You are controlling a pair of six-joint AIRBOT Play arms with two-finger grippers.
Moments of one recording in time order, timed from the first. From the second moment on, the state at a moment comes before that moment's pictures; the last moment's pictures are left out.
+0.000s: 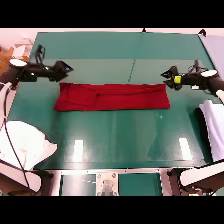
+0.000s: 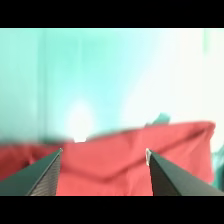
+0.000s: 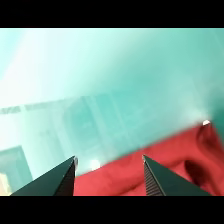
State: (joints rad) left arm 0.16 -1.76 1.52 0.50 -0.99 -1.15; right arm -0.31 -1.72 1.38 -0.64 0.87 1.46
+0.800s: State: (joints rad) left arm 0.04 -1.79 1.65 0.69 -1.24 -1.15; right arm -0.40 -1.92 1.46 -0.83 1.29 1.22
